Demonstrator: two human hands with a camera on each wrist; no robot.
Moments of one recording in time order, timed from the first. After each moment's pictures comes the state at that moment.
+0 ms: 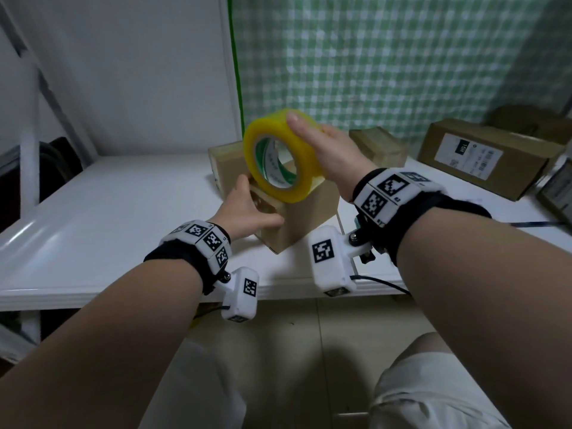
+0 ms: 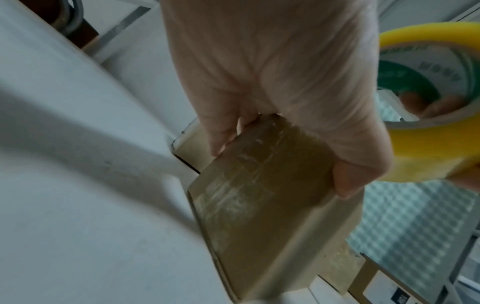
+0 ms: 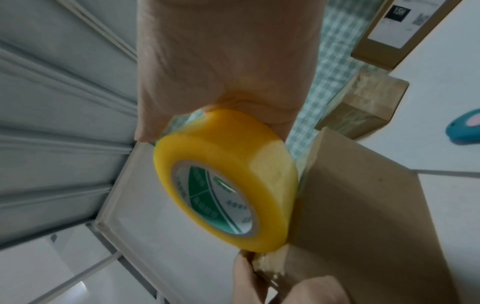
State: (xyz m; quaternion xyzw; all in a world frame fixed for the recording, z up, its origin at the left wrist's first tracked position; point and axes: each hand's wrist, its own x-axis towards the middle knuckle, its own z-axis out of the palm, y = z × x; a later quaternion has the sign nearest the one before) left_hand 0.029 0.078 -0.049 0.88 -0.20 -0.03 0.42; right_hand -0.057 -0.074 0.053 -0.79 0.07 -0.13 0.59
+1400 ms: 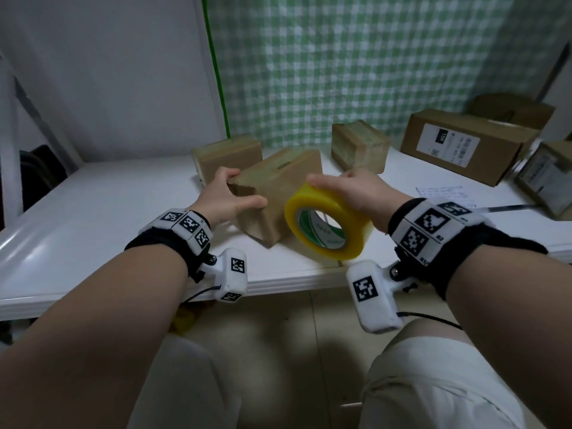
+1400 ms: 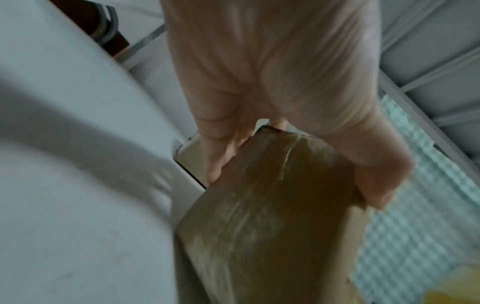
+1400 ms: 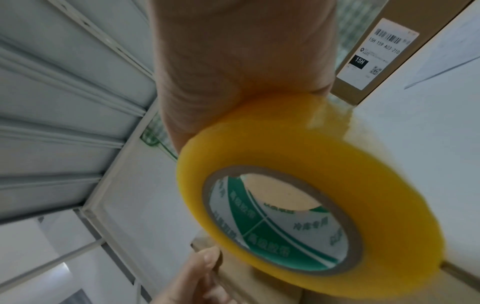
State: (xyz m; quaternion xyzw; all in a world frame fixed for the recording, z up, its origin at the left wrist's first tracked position) left_hand 0.032 0.076 -0.033 0.86 -0.14 -0.08 0.49; right_hand -0.104 -0.127 0.012 -0.85 0.17 -0.06 0.49
